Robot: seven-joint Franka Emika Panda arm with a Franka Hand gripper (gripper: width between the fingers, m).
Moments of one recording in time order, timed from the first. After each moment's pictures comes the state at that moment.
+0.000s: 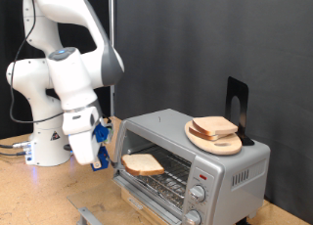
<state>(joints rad) -0.12 -0.13 0.04 -2.63 0.43 2.58 -0.58</state>
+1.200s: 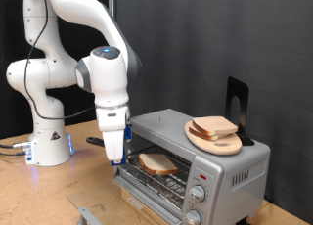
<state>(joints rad) -0.11 -0.10 0.15 -2.59 0.20 2.47 -0.35</state>
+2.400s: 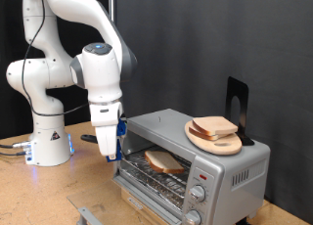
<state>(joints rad) -0.12 -0.16 0.16 -2.63 0.24 2.48 -0.35</state>
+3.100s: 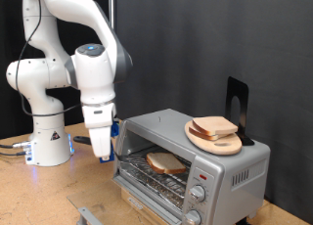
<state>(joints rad) -0.14 -0.21 0.10 -2.68 0.25 2.46 -0.49</state>
